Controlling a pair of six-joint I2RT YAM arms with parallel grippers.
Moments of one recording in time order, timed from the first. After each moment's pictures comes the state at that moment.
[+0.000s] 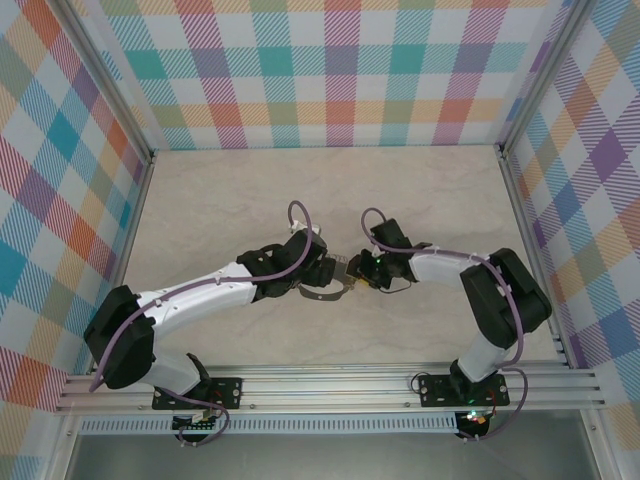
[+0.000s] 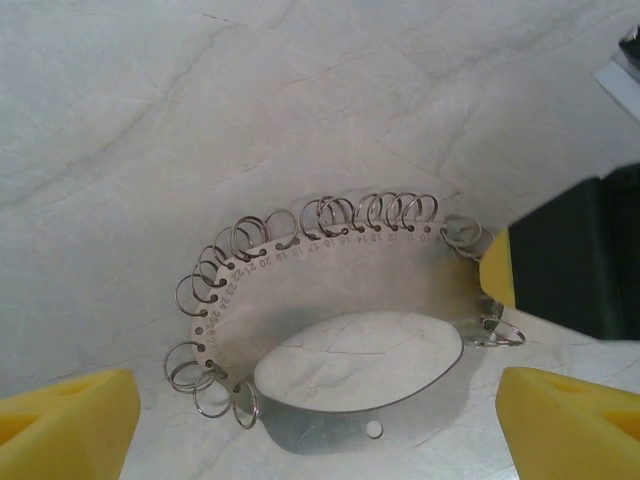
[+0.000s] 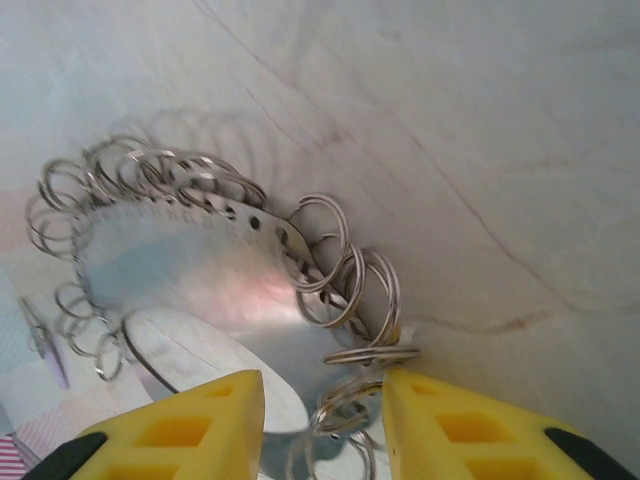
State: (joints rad) left arm -0.89 1.43 1.01 -0.48 -0.35 -0.49; right arm 0.53 1.67 0.83 -0.17 -0.37 0.91
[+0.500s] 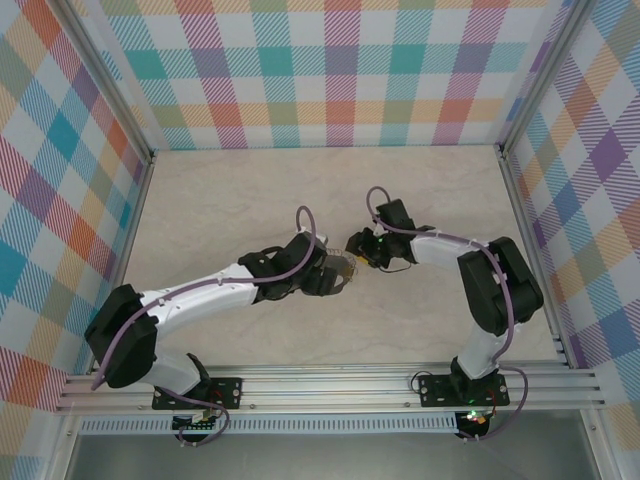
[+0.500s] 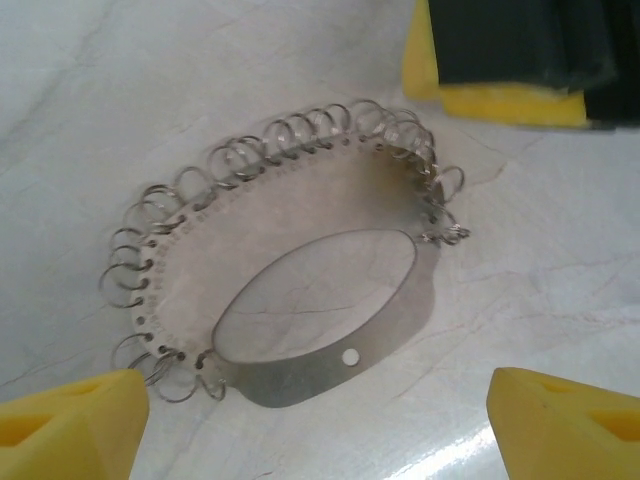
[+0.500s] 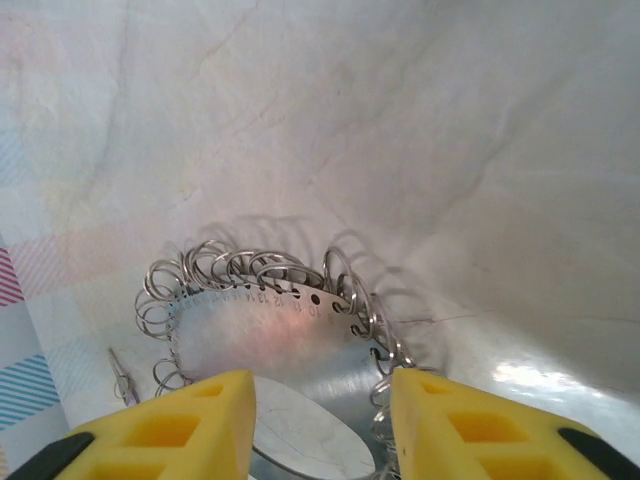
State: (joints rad) left arm -0.89 1.46 1.00 -0.48 -0.22 -0.38; right arm 0.44 1.72 0.95 -0.16 -0.43 0.87
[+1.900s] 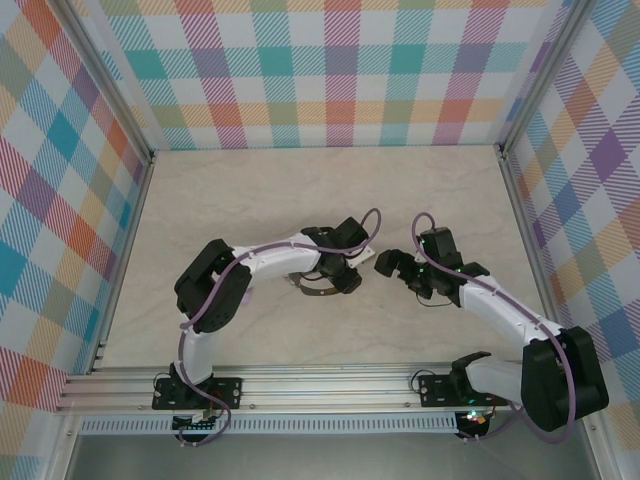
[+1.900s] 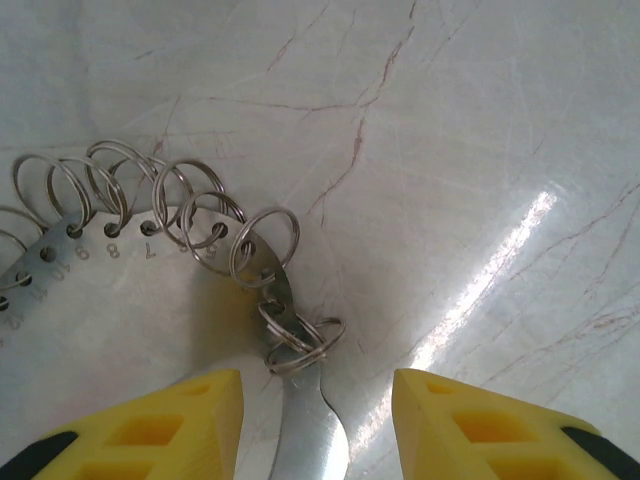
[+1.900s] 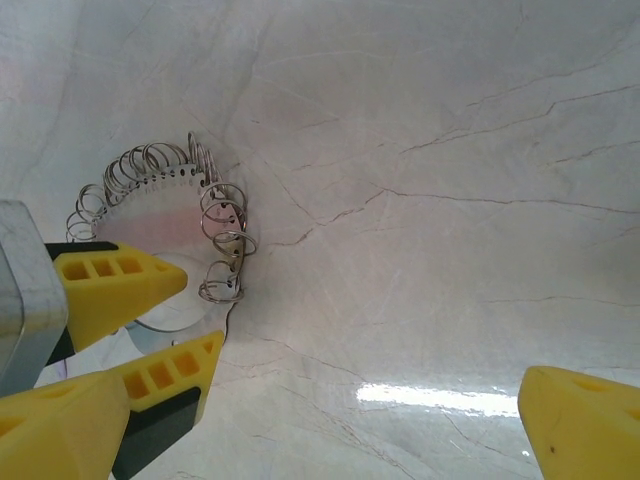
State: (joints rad) left arm -0.86 1.99 1.42 -0.63 0.05 0.04; right arm 0.34 1.17 0.60 -0.36 -0.31 0.75
